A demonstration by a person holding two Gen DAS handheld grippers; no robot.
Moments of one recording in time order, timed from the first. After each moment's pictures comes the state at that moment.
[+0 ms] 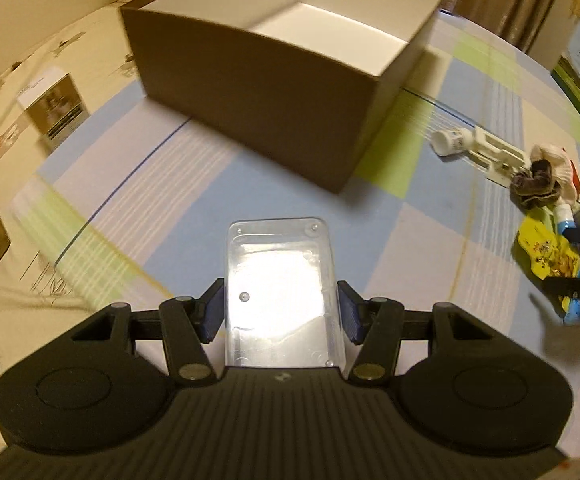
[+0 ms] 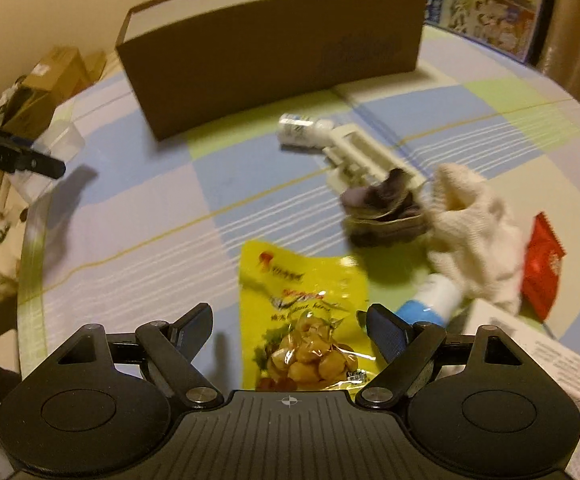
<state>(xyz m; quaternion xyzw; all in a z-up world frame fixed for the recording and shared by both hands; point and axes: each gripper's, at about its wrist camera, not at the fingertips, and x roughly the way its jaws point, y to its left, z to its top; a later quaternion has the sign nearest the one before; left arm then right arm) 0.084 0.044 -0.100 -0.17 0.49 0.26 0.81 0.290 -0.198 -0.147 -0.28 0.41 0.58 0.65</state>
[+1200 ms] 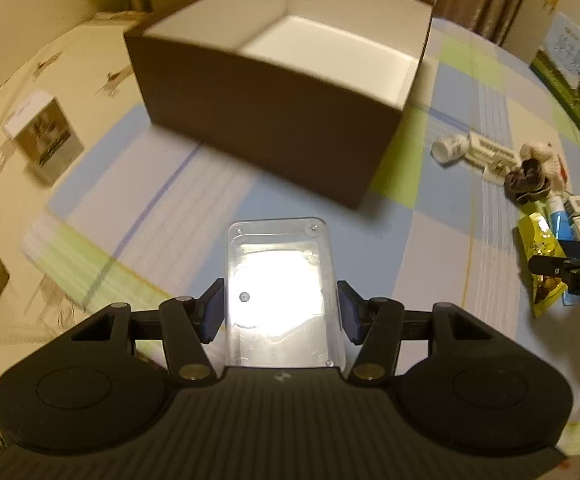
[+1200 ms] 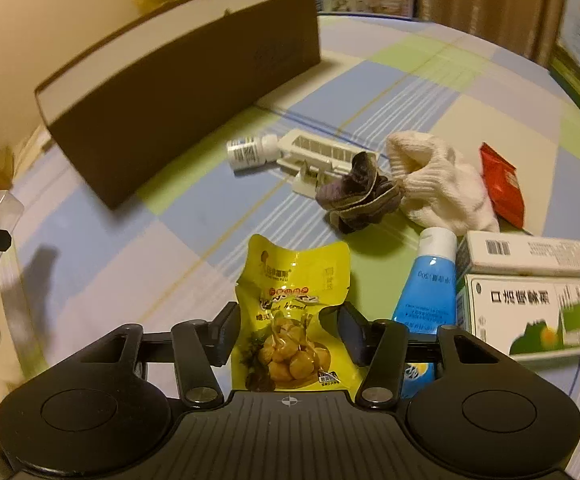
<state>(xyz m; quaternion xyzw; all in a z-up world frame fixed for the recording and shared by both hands) 0.074 0.081 -0.081 -0.14 0.49 0.20 0.84 0.257 -0.189 -0.123 -0.16 0.46 0.43 0.76</state>
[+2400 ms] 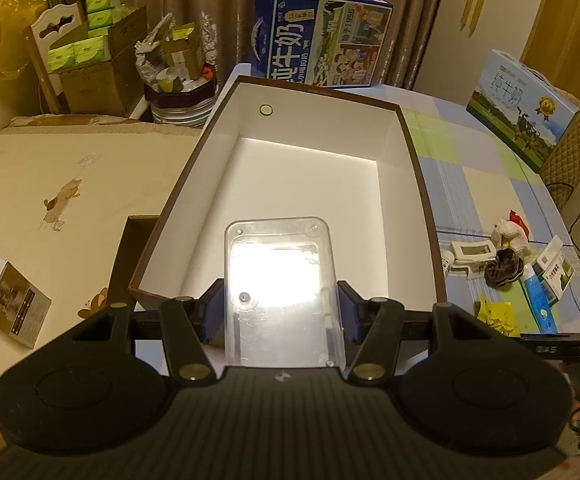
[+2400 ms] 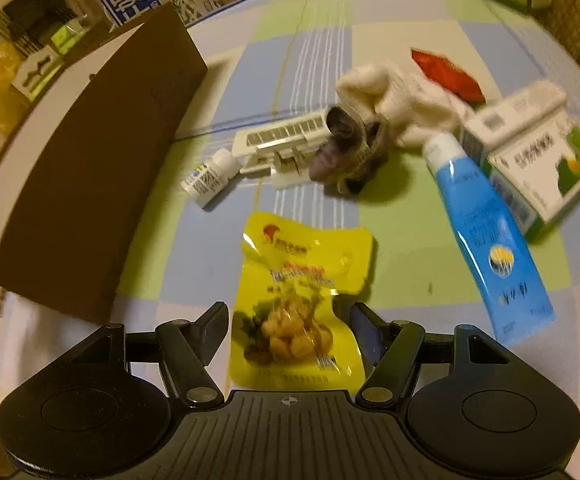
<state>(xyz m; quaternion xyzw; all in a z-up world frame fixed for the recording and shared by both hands) 0.162 0.206 -0.002 -0.07 0.44 0.06 0.90 0.238 -0.141 -0.139 0.02 0.53 0.22 0.82</state>
